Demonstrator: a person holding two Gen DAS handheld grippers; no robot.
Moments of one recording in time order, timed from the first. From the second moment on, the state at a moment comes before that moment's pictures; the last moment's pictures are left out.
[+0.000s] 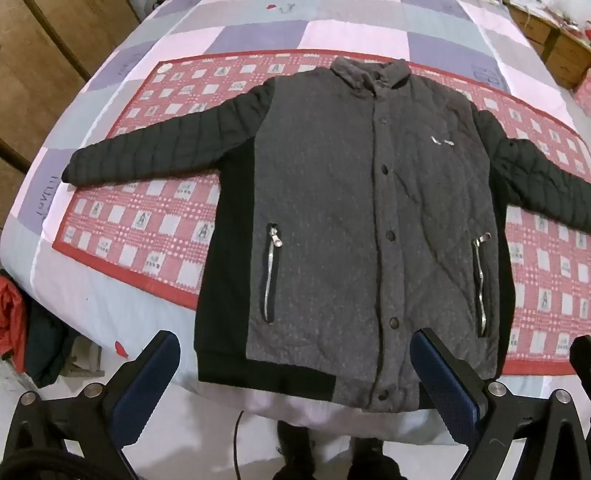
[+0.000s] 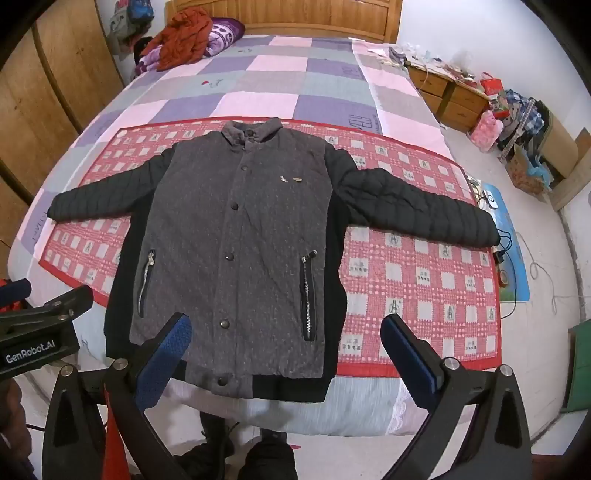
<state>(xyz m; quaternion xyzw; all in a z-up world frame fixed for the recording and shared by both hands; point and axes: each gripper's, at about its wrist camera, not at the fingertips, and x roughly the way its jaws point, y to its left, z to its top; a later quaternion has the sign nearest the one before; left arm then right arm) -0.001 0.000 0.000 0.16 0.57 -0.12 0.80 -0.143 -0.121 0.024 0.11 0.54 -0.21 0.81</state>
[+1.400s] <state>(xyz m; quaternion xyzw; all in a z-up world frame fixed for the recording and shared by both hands) 0.010 0.016 0.000 0.16 0.57 -0.14 0.80 -0.156 -0.085 0.029 0.12 0.52 -0.24 0.81</state>
